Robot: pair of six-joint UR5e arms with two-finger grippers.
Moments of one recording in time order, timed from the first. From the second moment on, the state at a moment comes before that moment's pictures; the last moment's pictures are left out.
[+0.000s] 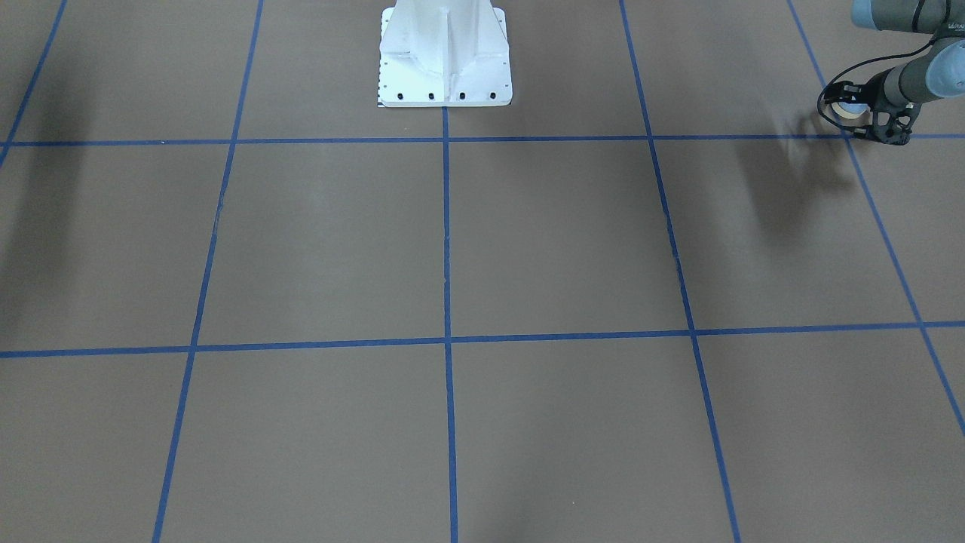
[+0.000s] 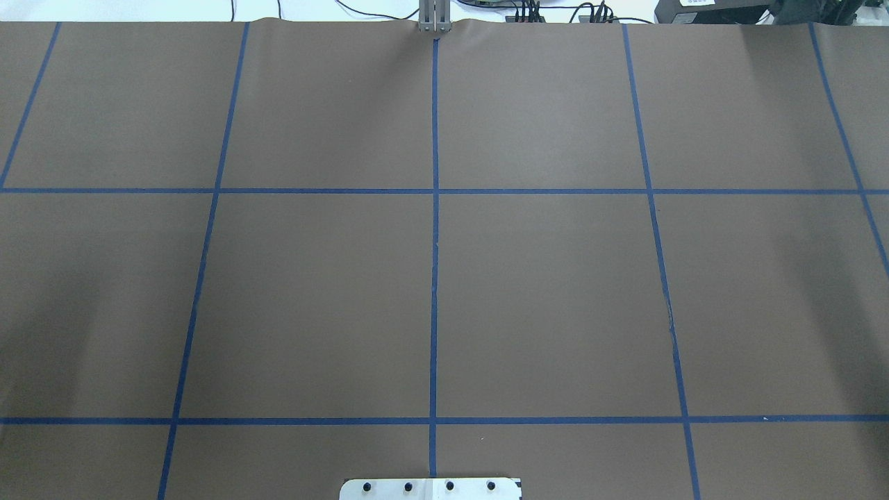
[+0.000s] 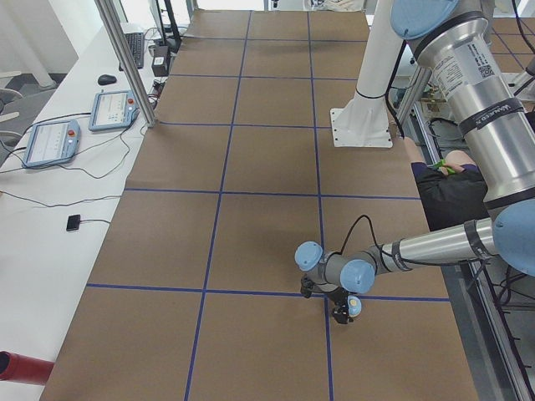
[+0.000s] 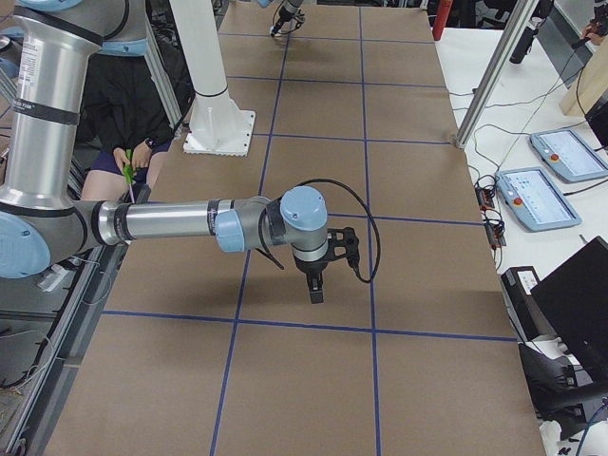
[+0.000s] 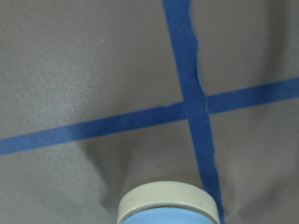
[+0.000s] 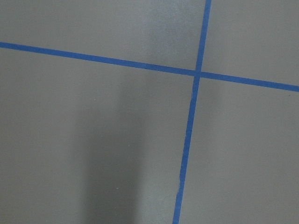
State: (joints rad) left arm -0.79 -1.09 -1.59 -1.99 -2.35 -0.28; right arm 1.52 -1.81 1.90 -1.45 2.36 0.03
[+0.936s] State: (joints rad) left arm -0.78 -1.07 -1.61 -1.99 -2.35 -0.28; right arm 1.52 -1.81 1.90 -1.45 2.36 0.04
